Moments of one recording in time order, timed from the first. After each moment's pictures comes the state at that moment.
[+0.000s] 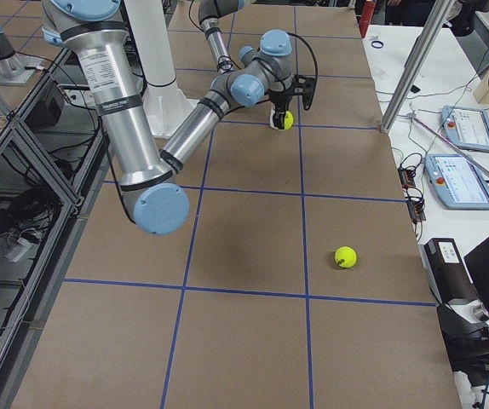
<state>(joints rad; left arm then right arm) -0.42 -2.32 -1.02 -3.55 -1.28 -0.35 0.92 -1.10 2.10 -1.73 2.15 1.26</state>
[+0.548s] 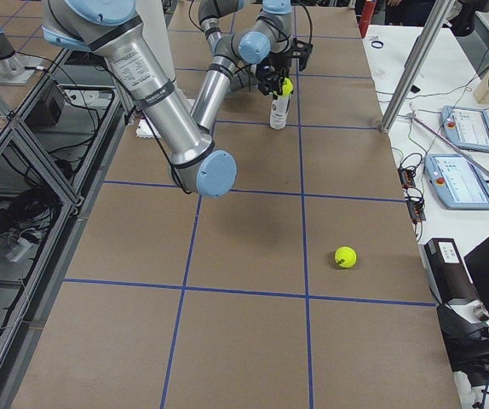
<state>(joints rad) -0.42 -2.32 -1.02 -3.53 -1.28 -0.35 0.78 -0.72 1.88 -1.87 2.04 1.46</state>
